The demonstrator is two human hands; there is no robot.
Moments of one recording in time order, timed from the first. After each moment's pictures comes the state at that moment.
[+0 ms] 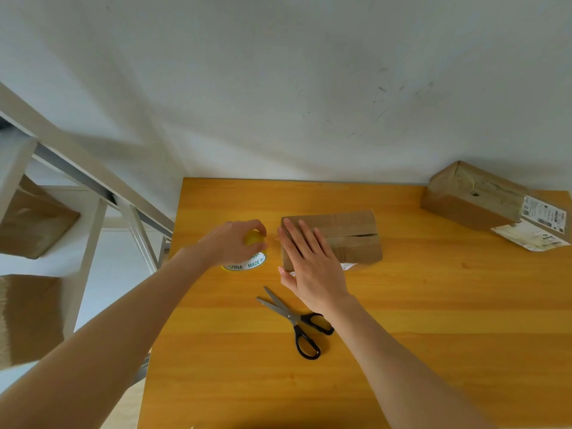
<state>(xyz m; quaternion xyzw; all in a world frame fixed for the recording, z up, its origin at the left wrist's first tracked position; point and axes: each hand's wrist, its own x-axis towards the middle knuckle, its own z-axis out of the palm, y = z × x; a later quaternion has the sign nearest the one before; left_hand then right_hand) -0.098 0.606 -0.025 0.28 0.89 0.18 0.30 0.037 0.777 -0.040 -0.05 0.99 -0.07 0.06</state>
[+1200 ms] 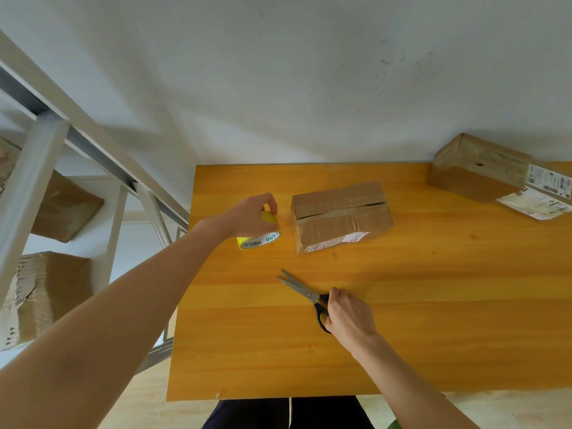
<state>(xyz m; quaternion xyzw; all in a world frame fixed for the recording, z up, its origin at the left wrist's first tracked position) -0.093 0.608 -0.013 0.26 0.87 0.25 0.35 0.149 0.751 -0.080 0.11 0.96 -0.05 0.25</state>
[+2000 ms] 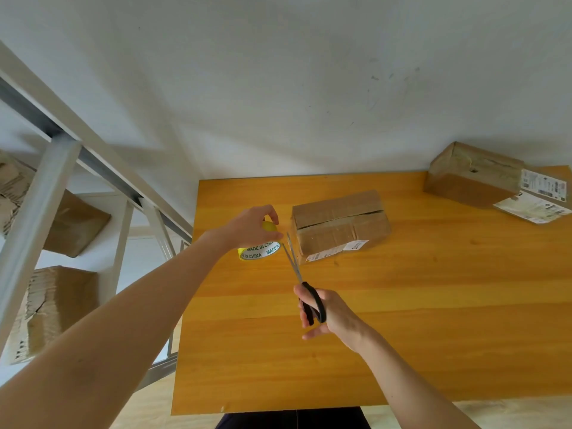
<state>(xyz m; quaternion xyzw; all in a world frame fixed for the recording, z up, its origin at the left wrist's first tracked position) -0.091 0.609 -0.011 0.27 0.88 0.23 0.32 0.120 0.736 -0.030 0.26 0.58 -0.73 0.26</state>
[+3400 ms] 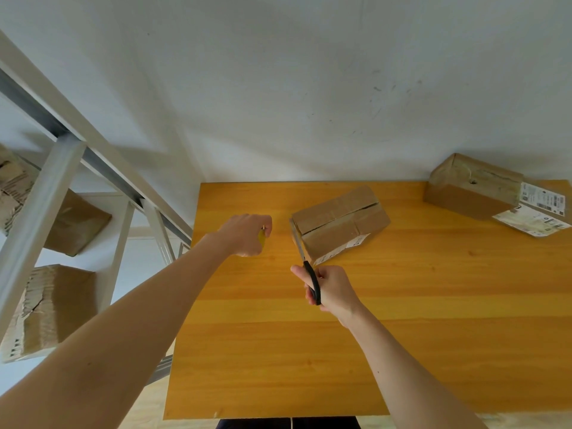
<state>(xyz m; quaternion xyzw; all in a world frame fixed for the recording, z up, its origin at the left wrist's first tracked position) -0.092 0.604 -0.008 0.33 0.90 0.05 0.28 0.082 0.747 -0.018 0.30 0.67 -0.66 0.14</state>
